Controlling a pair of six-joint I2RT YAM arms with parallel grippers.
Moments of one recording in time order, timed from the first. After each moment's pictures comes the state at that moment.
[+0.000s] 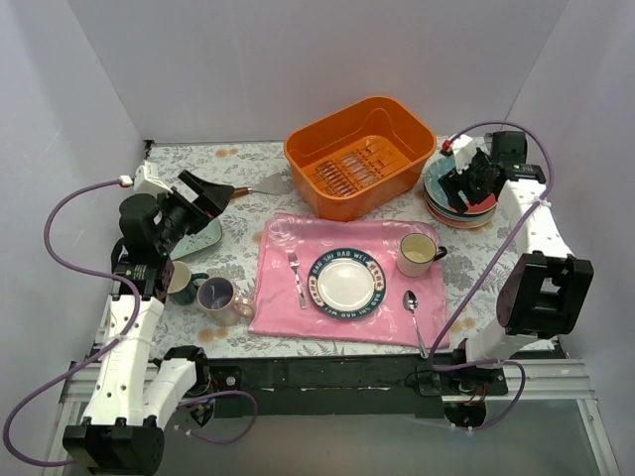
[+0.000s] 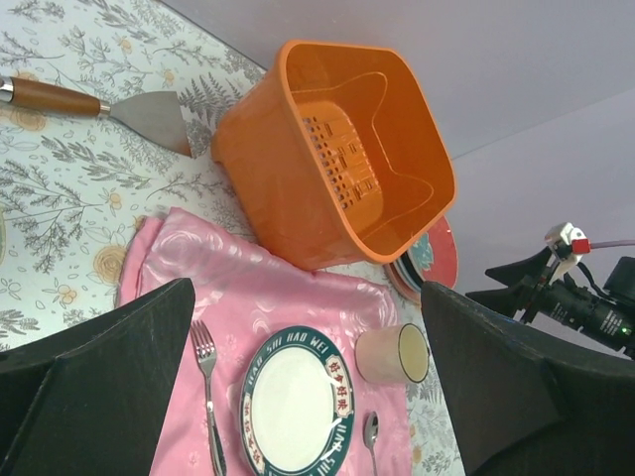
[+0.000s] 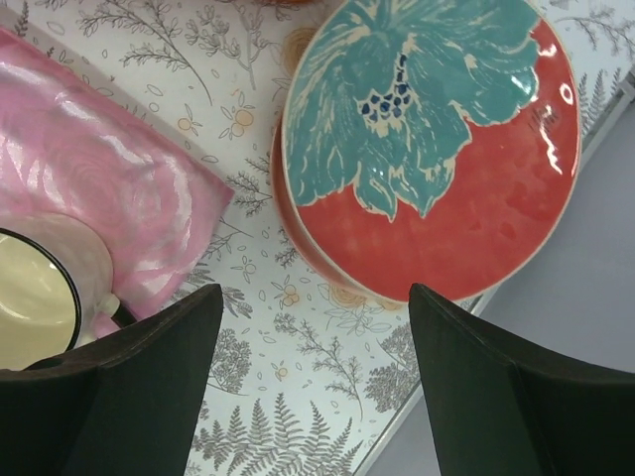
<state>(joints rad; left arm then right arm) -0.02 0.84 0.93 -0.28 0.27 -0.77 -0.11 1.58 1.41 -0.71 -0.32 -0.74</state>
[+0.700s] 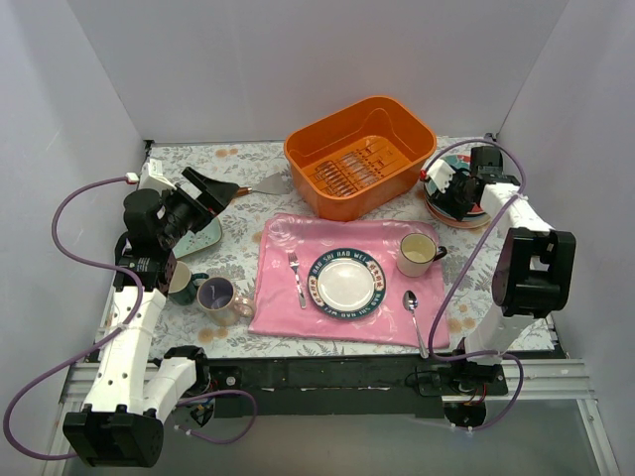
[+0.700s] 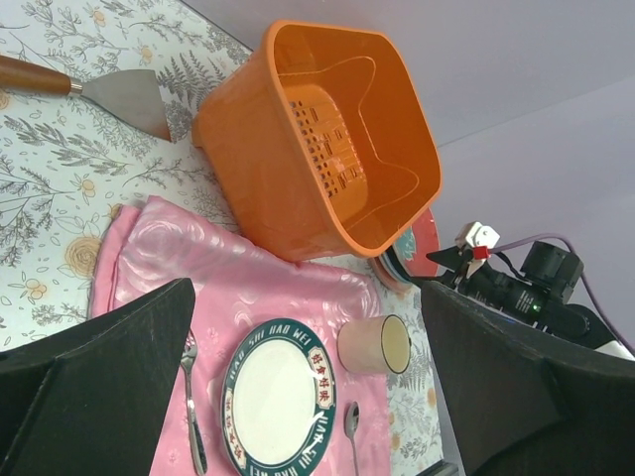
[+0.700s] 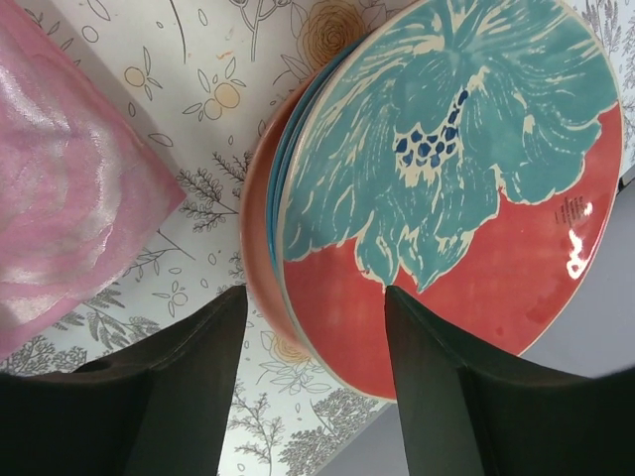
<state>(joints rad) -0.02 0.89 0.92 -0.25 0.32 -0.82 -0.06 1.73 1.29 -0.52 -0.26 -1.08</state>
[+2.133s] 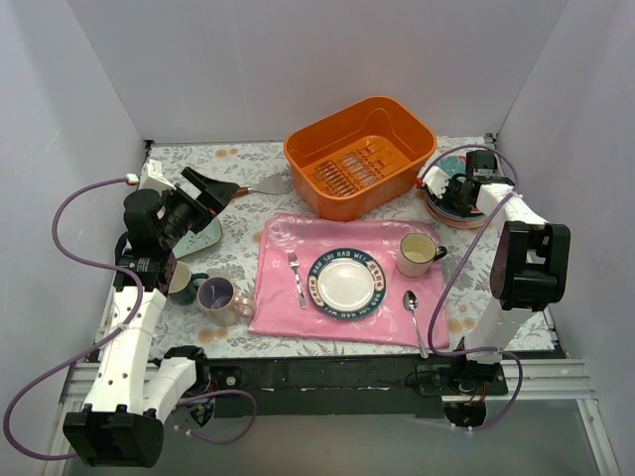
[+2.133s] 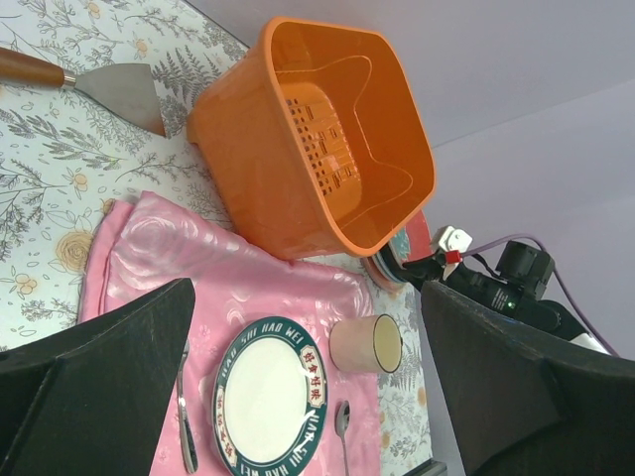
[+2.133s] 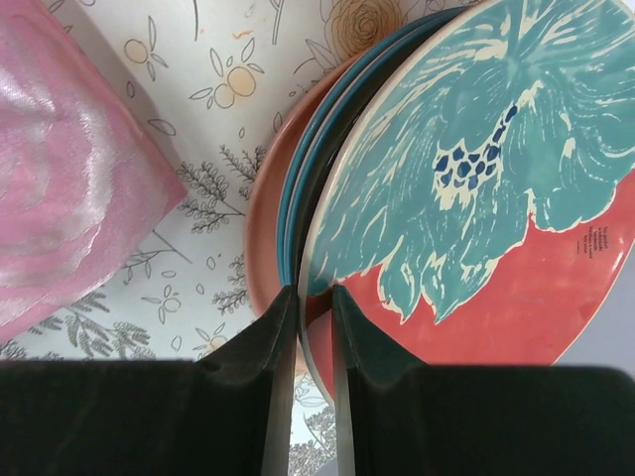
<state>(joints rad) -0.02 0.89 0.92 -0.25 0.32 -0.85 -0.05 1.79 1.28 -0.49 -0.24 -1.16</state>
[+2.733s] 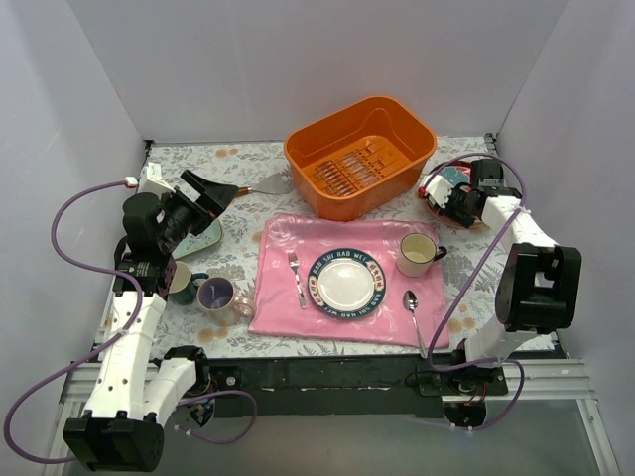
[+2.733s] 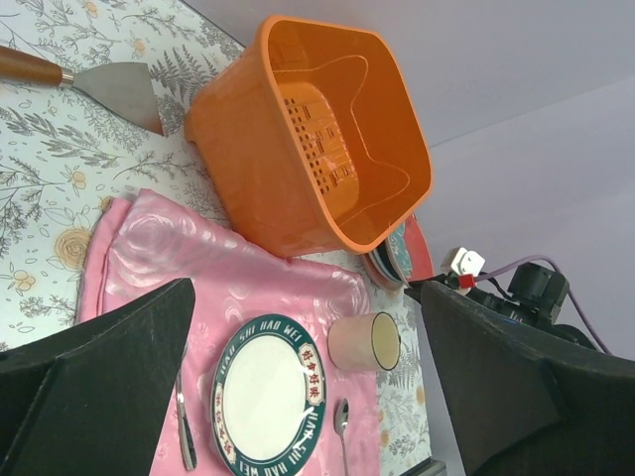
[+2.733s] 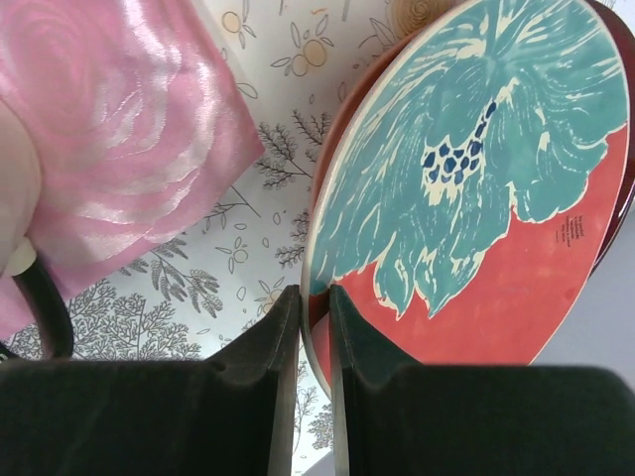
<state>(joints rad) -0.02 0.86 0.91 -0.25 0.32 -0.85 -0.05 1.62 1.16 -0.54 -0.27 -1.16</state>
